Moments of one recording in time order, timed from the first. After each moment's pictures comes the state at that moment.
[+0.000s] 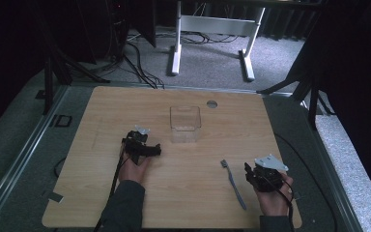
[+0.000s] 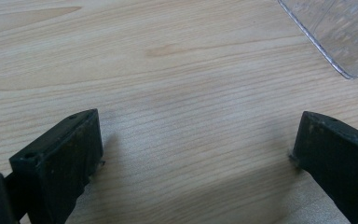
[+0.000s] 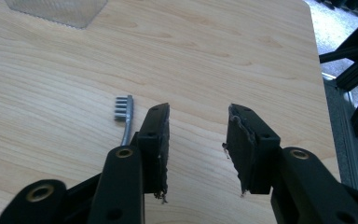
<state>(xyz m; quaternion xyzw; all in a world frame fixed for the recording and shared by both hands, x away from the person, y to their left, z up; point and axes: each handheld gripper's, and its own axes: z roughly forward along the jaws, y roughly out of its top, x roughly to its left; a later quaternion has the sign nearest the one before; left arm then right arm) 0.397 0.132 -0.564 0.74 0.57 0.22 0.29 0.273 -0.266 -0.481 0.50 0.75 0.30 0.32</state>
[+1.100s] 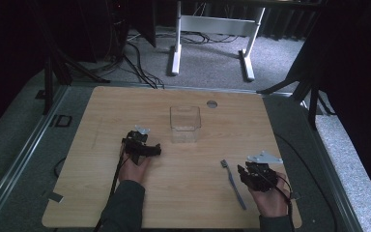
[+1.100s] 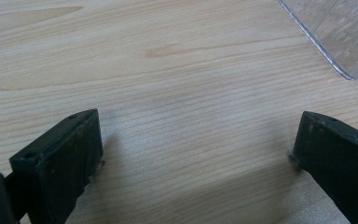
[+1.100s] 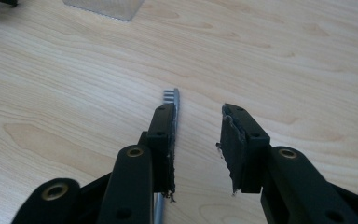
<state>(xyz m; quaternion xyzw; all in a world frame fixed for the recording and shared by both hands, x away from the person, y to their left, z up) 0.397 0.132 -0.564 0.73 0.57 0.22 0.29 0.271 -0.245 -0.459 0.49 0.78 0.29 0.25</state>
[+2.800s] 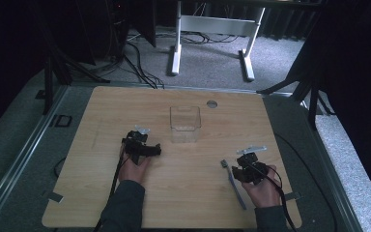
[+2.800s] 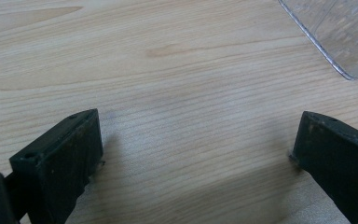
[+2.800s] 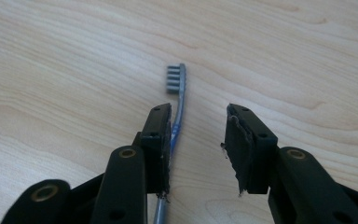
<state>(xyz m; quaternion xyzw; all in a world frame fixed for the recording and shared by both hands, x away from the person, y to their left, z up) 0.397 0.132 -0.564 0.73 0.57 0.22 0.29 0.301 -0.228 -0.471 0.51 0.81 0.20 0.19</state>
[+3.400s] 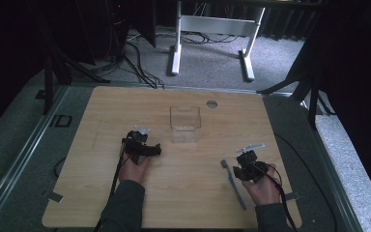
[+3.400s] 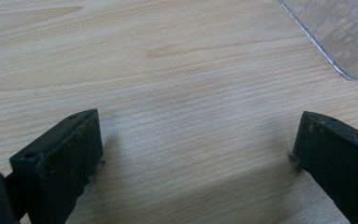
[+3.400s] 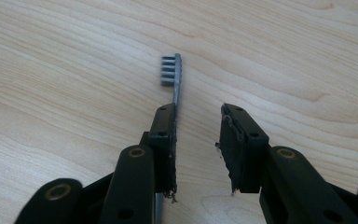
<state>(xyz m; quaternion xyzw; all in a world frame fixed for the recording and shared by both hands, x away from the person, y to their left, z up) 0.398 0.132 -0.564 0.73 0.57 0.22 0.29 0.310 -0.230 -0.475 0.52 0.82 0.18 0.18</state>
